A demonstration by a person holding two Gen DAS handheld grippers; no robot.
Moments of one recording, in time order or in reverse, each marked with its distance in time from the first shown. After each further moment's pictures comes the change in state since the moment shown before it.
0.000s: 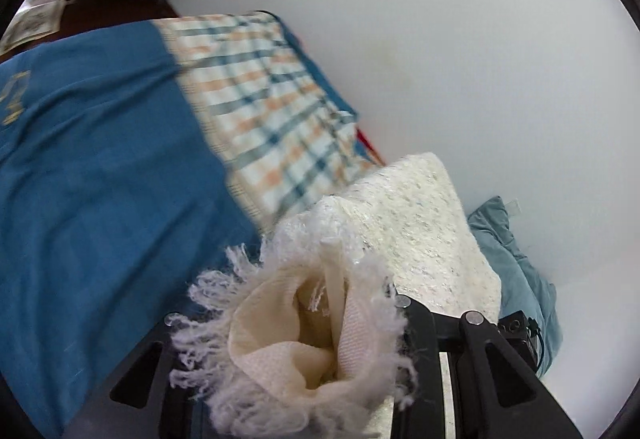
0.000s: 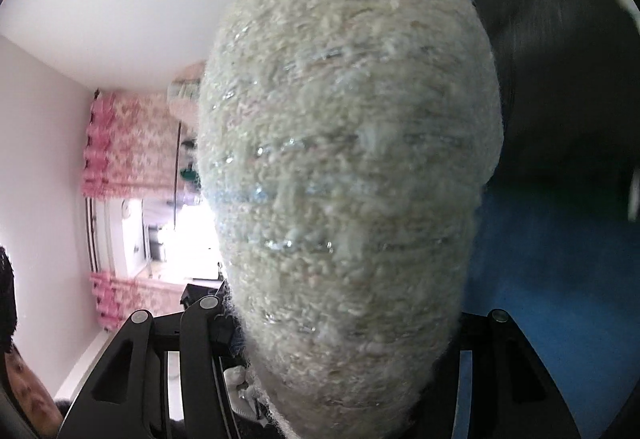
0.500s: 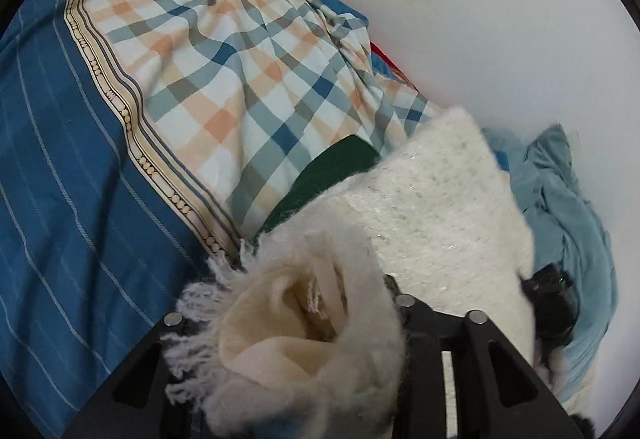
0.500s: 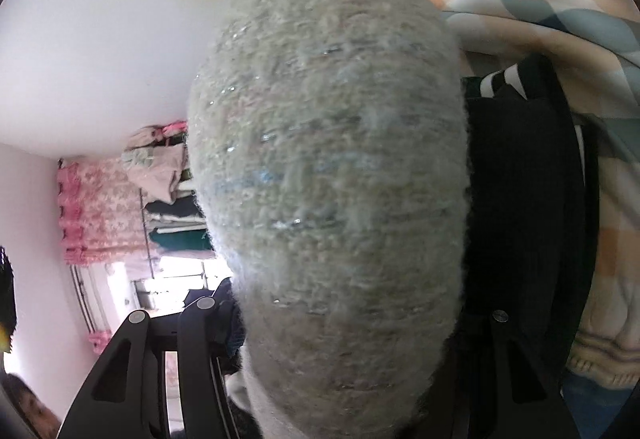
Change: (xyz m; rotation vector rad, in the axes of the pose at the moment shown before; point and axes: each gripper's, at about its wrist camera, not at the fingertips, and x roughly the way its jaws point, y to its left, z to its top) left arm 0.258 0.017 -0.017 0.144 0.229 0.093; right arm -0.035 -0.190 0.229 0.149 -0.042 -0.072
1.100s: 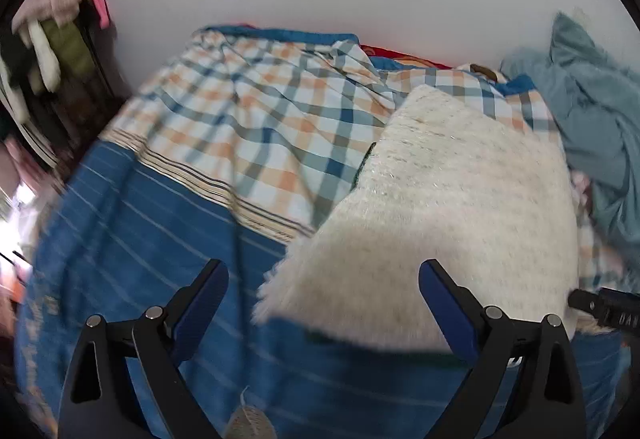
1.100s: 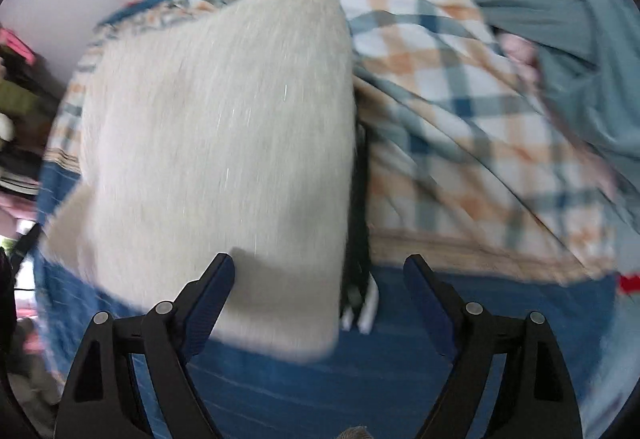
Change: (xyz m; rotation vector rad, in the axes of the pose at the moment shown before) left arm -0.095 -0.095 -0.021 0.440 -0.060 0.463; right arm -0.002 0.121 -0.174 -0.271 -0.206 -1.124
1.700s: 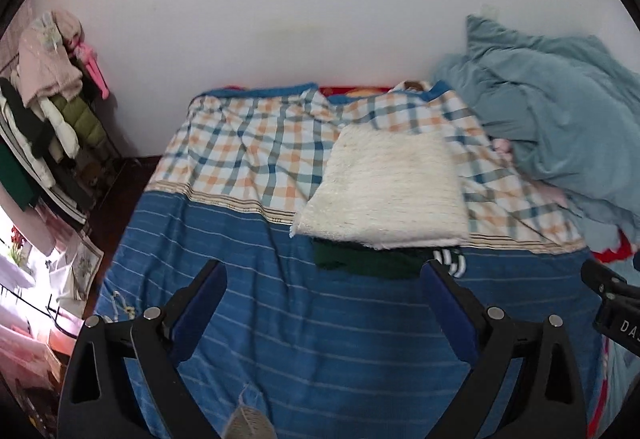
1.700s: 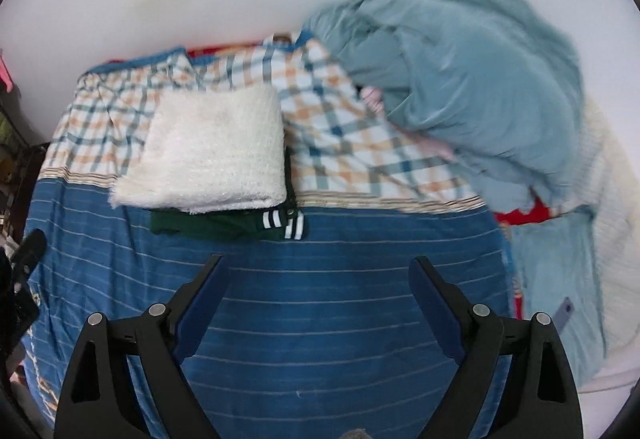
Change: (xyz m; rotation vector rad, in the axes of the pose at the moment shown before) left arm -0.261 0.003 -0.056 0.192 -0.106 -0.054; right arm -0.365 0.060 -0.257 0.101 -0.272 -0.268
